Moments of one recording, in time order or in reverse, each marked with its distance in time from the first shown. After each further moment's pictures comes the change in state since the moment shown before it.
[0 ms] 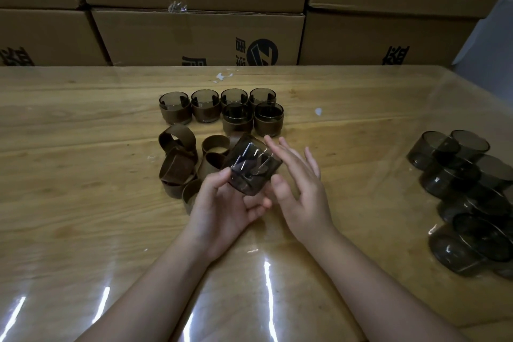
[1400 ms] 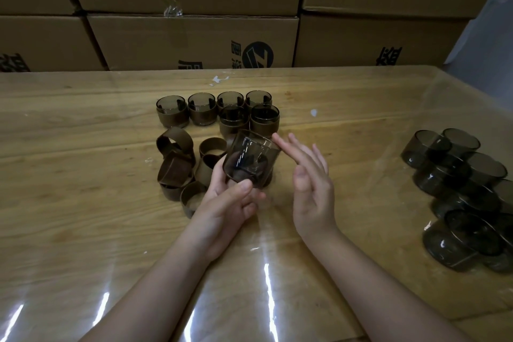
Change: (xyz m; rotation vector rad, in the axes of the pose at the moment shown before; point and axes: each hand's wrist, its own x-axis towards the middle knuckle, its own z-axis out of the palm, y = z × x) left_hand 0.001 -0.003 0.001 0.181 0.126 0.057; right_hand 0.001 -0.003 -0.005 0.058 0.182 -0.006
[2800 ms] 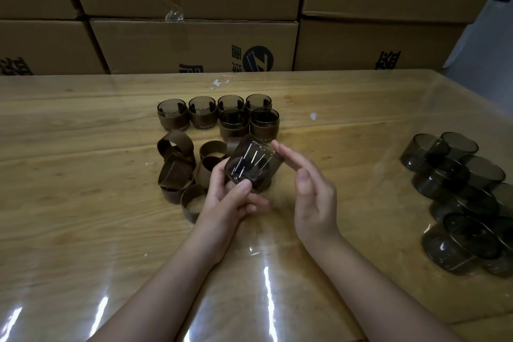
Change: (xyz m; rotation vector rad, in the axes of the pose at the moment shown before) left_hand 0.005 -0.008 0.002 0.181 0.157 0.108; right_hand -0.004 0.003 -0.001 0.204 0.015 -0.005
